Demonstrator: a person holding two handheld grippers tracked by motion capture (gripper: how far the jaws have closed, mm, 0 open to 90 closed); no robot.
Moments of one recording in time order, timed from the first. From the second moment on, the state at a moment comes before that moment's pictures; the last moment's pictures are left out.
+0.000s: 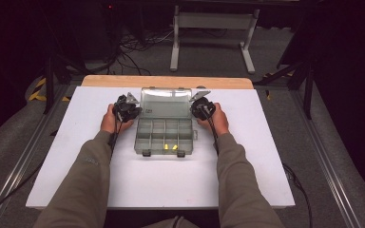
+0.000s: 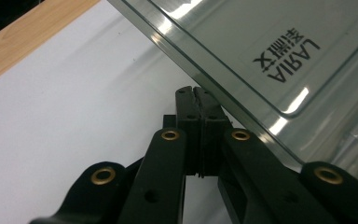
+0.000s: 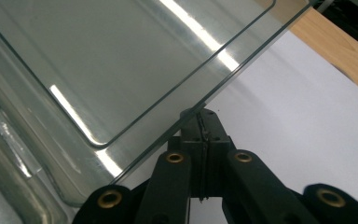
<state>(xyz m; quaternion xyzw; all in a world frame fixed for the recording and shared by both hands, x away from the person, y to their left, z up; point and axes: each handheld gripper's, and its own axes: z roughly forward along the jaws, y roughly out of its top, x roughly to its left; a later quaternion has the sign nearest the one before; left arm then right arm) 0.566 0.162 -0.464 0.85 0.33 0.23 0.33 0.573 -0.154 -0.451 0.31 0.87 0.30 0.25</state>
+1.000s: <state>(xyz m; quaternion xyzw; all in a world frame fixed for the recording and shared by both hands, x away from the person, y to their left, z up) 0.558 0.162 -0.428 0.82 0.32 0.29 0.37 0.560 -0.154 -0.420 0.30 0.82 0.36 0.32</state>
